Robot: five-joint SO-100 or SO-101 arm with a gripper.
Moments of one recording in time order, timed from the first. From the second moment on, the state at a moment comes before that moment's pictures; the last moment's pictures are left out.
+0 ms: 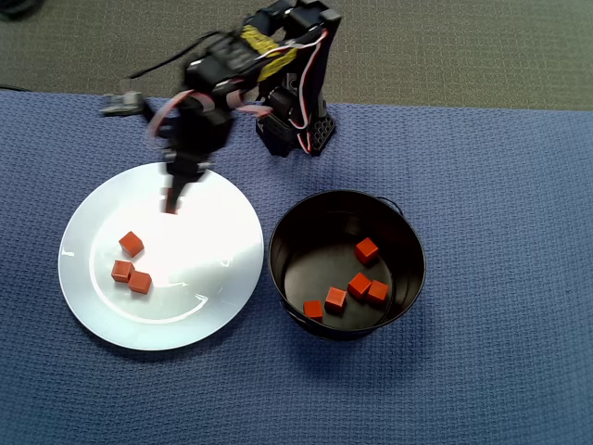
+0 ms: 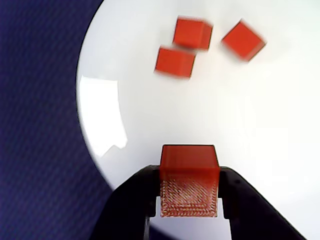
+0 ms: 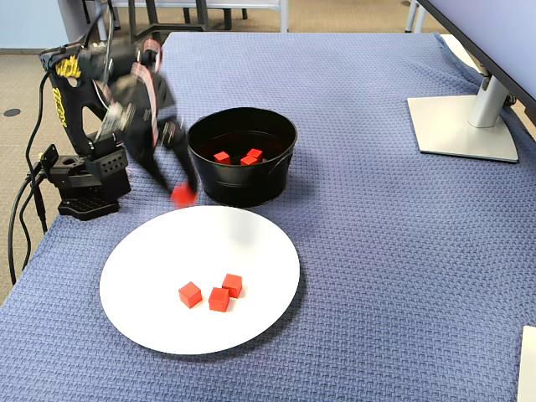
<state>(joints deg) 34.5 115.9 100.1 70.4 -38.0</state>
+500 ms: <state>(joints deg) 1.7 125.2 102.7 77.3 -27.6</state>
